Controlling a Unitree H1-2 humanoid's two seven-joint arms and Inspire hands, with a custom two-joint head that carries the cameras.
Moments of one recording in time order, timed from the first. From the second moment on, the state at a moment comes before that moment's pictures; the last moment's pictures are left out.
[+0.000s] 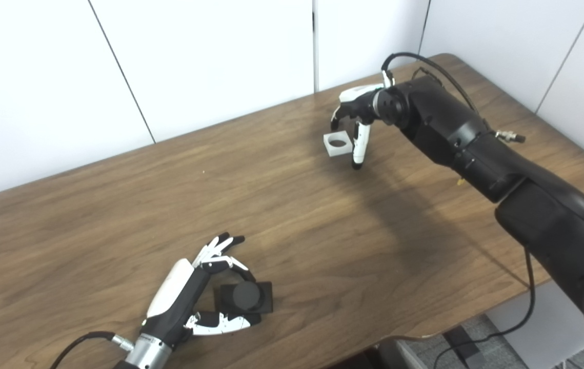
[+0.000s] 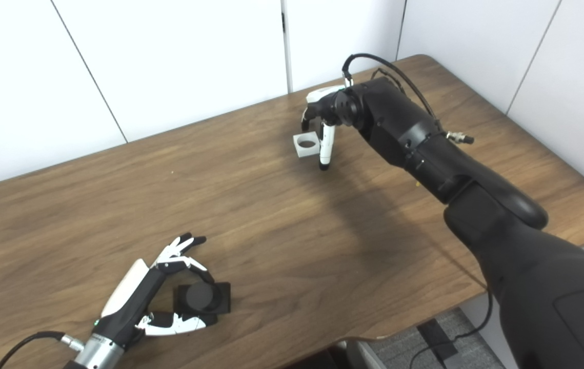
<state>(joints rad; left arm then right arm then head) -0.12 0.24 -0.41 0.00 0.40 -0.19 -0.24 -0.79 -0.64 0.45 0.43 -0.81 0.28 0.71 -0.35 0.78</state>
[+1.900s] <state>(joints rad) -0.12 0.23 -0.41 0.00 0.40 -0.18 -0.24 -0.69 -0.61 0.42 0.41 -0.78 0.26 0.42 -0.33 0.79</state>
